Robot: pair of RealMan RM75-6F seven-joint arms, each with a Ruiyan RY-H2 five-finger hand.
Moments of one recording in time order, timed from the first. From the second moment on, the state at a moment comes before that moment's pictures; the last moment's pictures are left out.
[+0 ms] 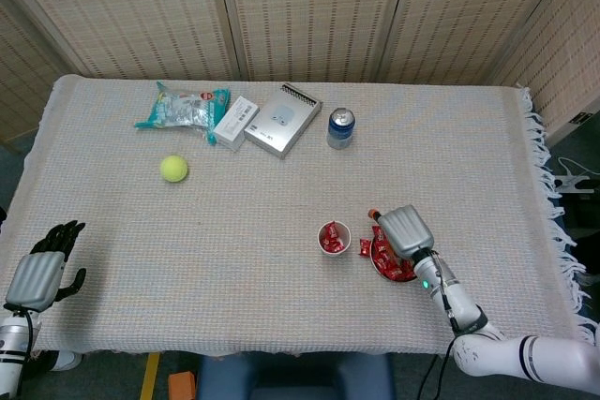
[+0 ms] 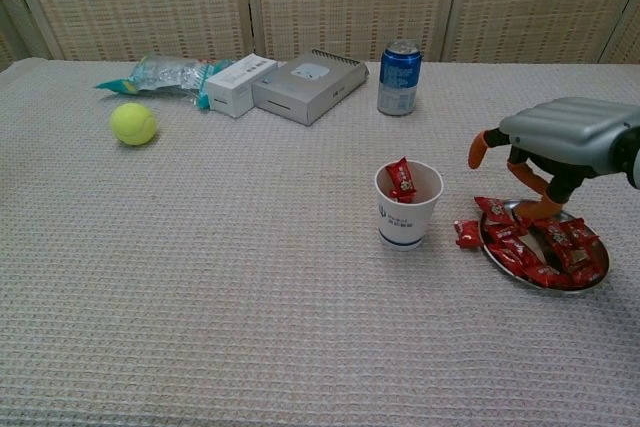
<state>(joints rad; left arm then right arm) -0.23 -1.19 -0.05 -1.47 1.34 1.24 0.06 0.73 -1.40 0.02 -1.61 -0.94 0.99 -0.66</state>
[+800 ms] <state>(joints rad) -0.23 -1.19 -0.05 -1.47 1.33 1.23 0.06 0.74 -1.51 0.03 -1.47 -0.91 0.93 -0.66</state>
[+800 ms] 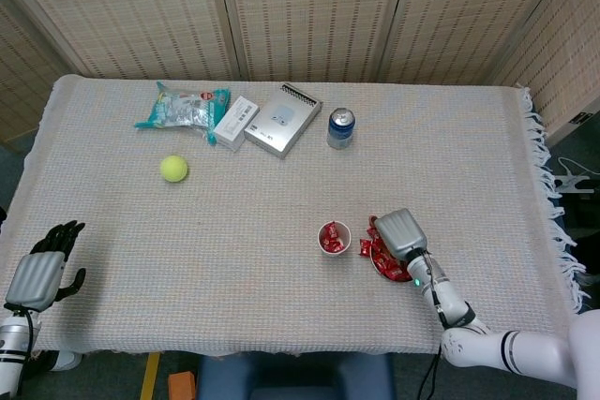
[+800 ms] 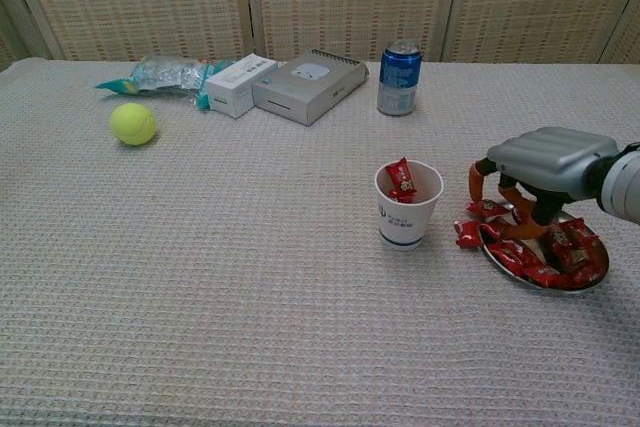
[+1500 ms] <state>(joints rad) -0.23 -1.19 -0.05 -1.47 1.34 1.23 0.05 0.74 -1.53 0.03 -1.46 -0.92 0.95 -0.67</state>
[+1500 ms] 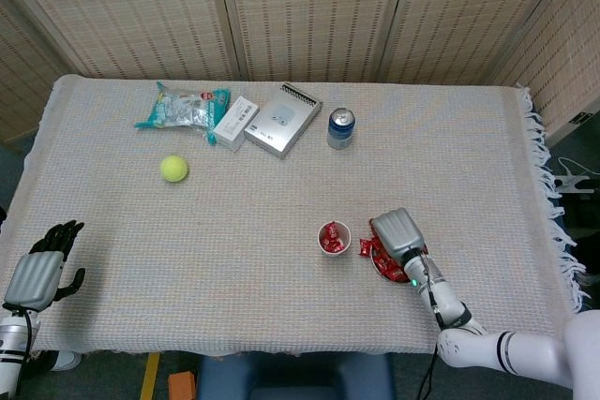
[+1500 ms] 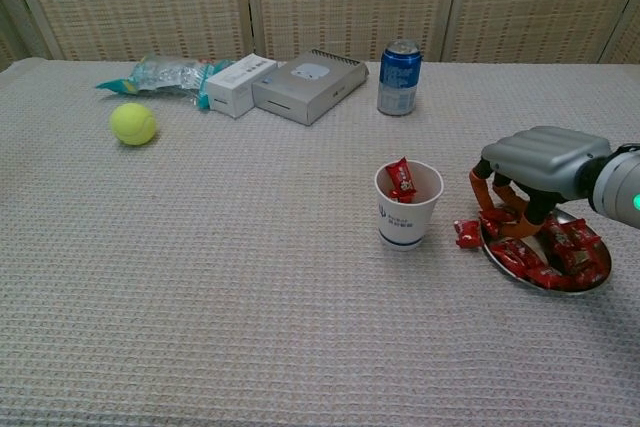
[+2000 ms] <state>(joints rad) -0.23 -1.19 -0.05 -1.47 1.34 1.24 0.05 0.72 -1.51 0.02 -1.46 -0.93 0.97 -0.68</state>
